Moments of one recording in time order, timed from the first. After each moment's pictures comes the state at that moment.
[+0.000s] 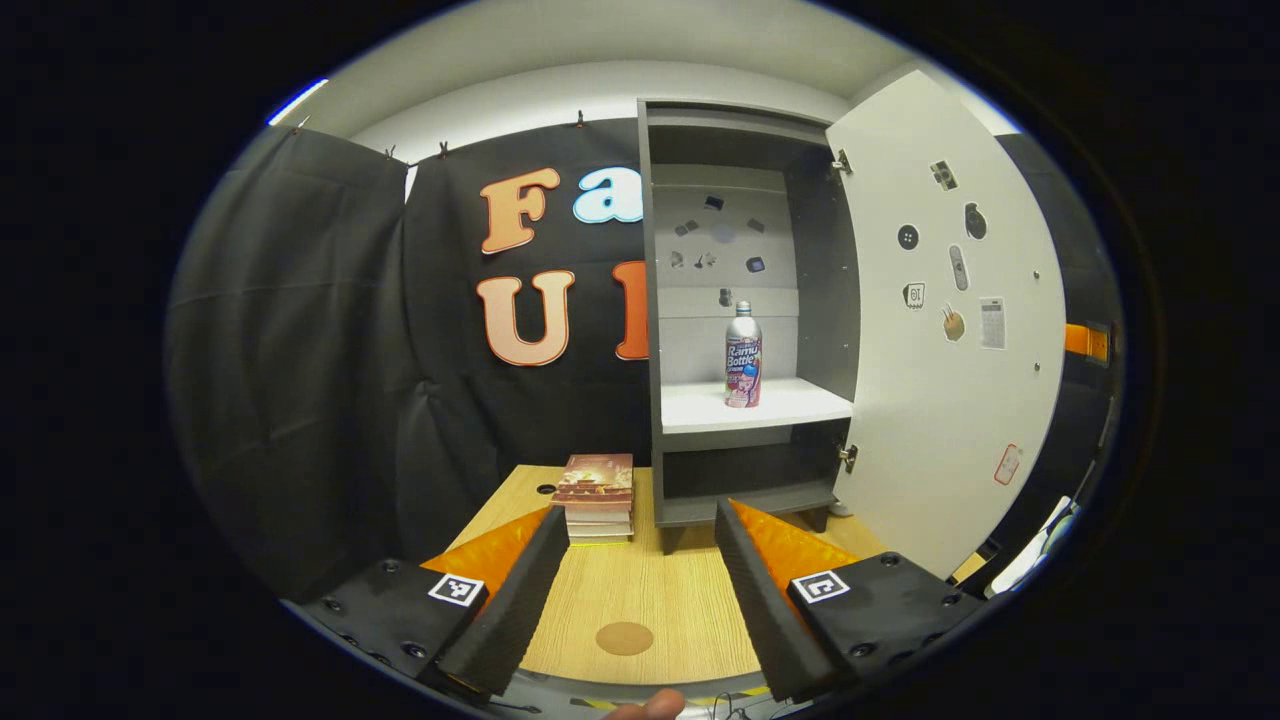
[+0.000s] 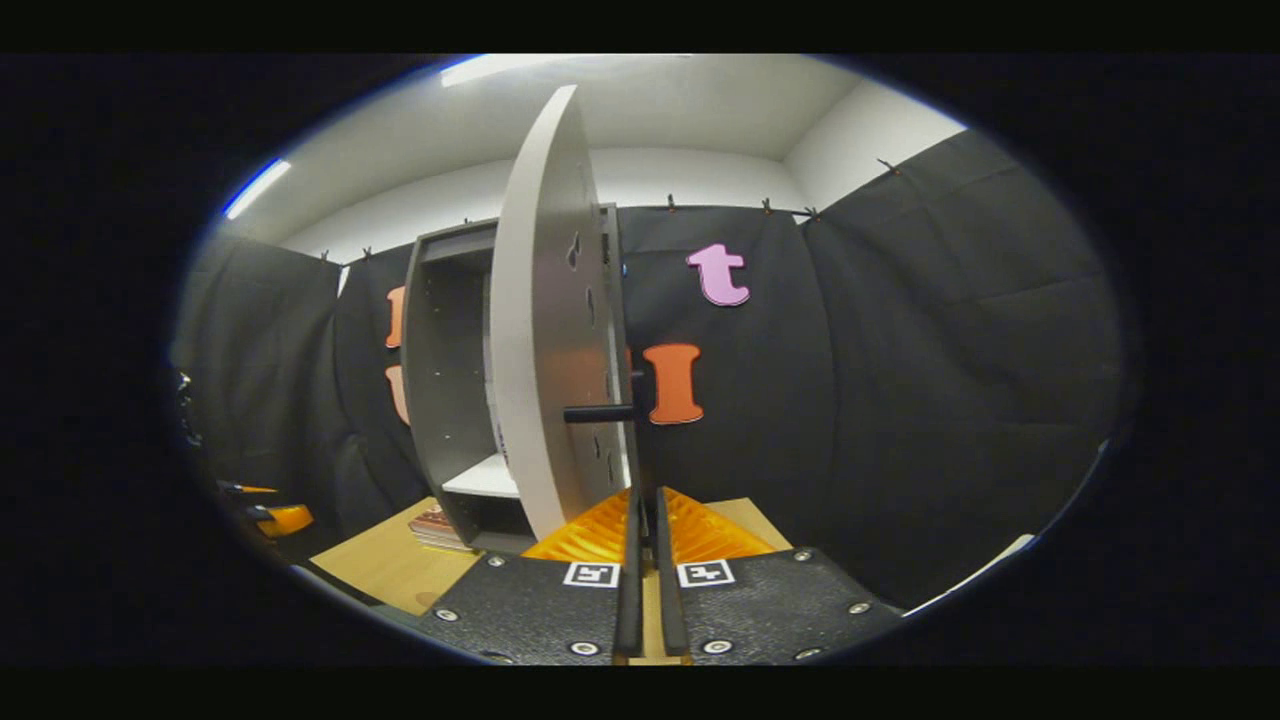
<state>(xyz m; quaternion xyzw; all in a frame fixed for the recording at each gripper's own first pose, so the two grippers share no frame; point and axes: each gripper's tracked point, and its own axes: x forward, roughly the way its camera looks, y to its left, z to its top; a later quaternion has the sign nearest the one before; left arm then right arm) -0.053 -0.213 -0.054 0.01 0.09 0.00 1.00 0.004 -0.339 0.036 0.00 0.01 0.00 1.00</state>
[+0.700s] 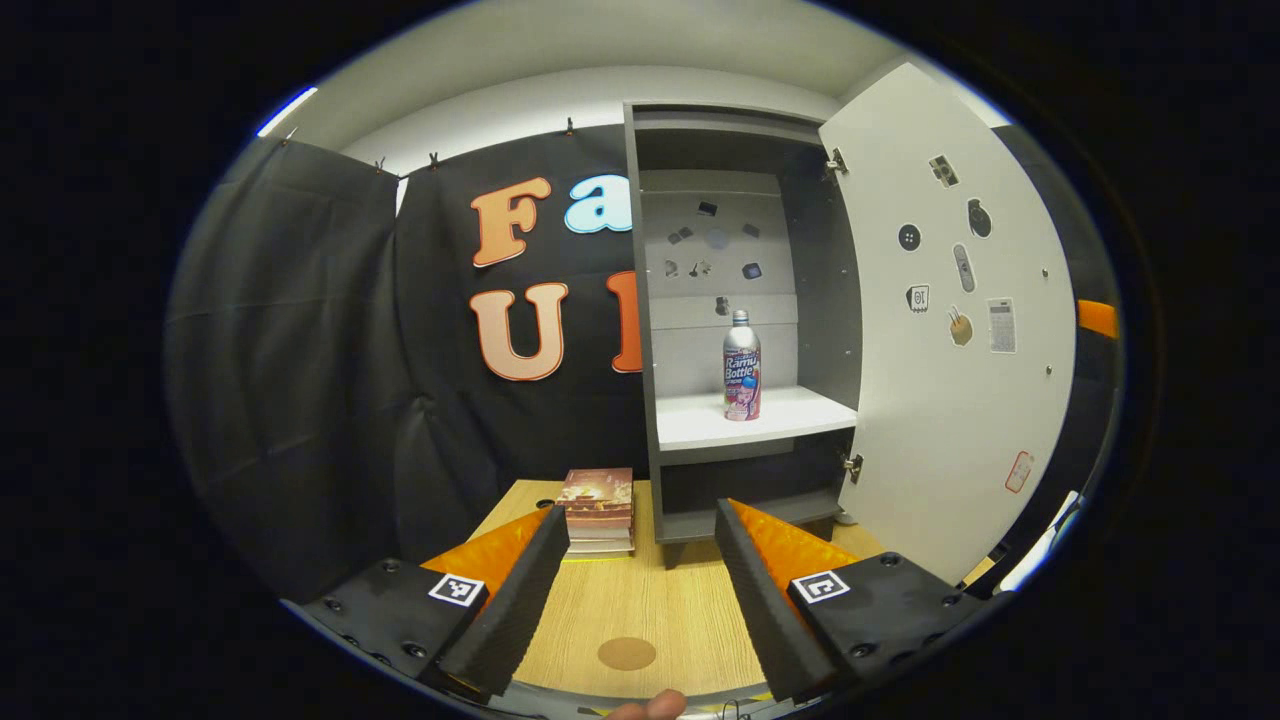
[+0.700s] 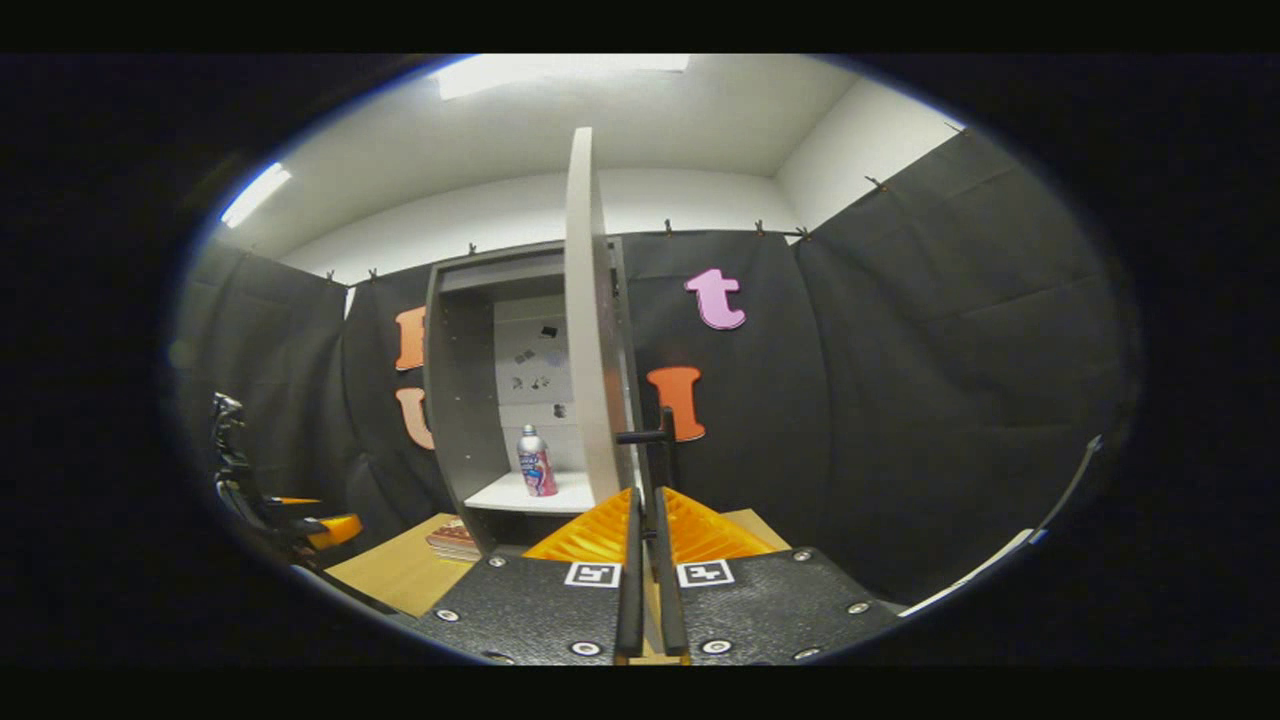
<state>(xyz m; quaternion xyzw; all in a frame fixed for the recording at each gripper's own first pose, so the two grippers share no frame) -0.013 -0.234 -0.045 0.03 0.07 -0.01 1.00 -0.065 -0.303 0.073 0.02 -0.03 0.01 1.00</state>
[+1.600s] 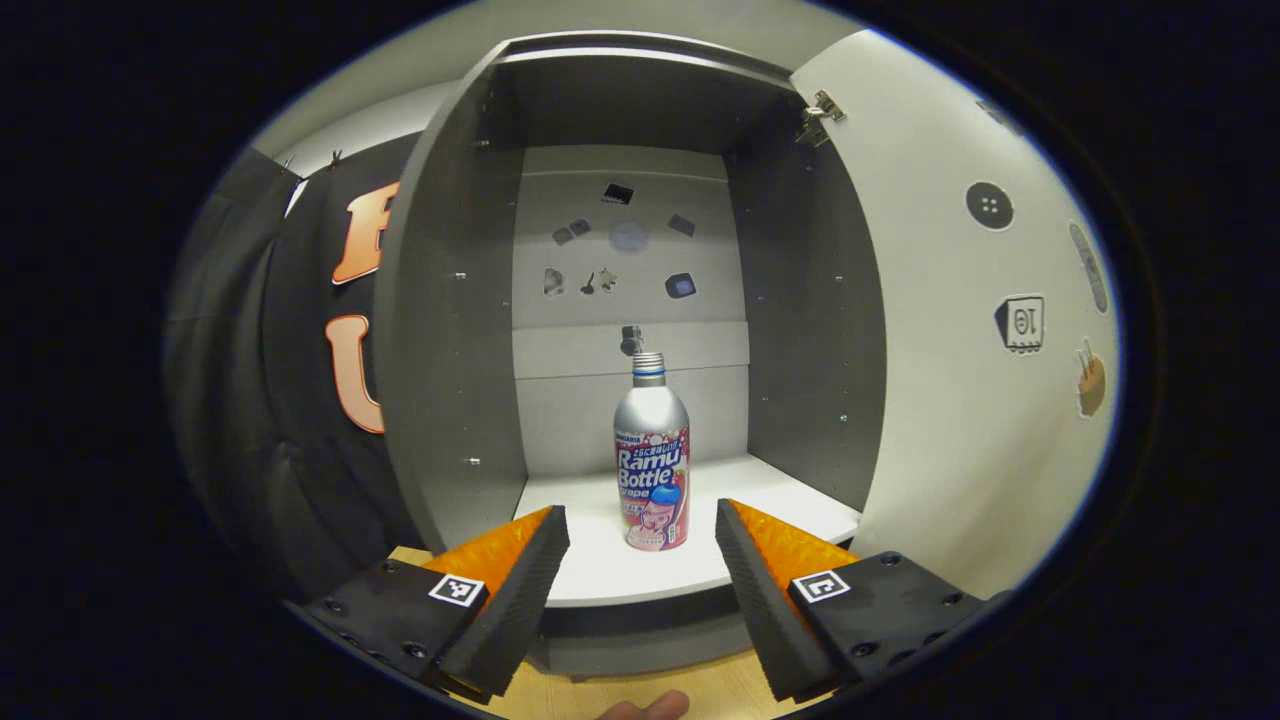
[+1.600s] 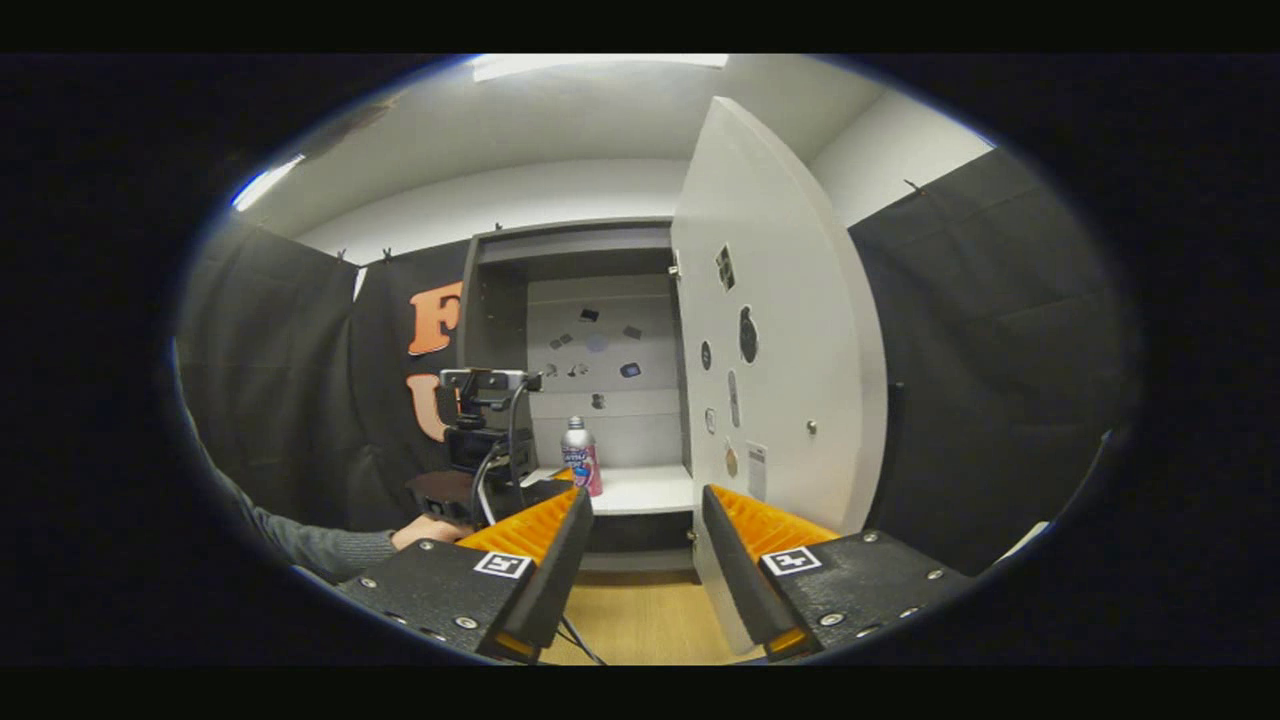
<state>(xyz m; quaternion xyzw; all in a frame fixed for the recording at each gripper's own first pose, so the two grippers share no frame) 0.287 -0.382 -0.033 0.02 0.02 -0.11 0.99 0.017 -0.189 0.045 0.00 -0.01 0.00 1.00</state>
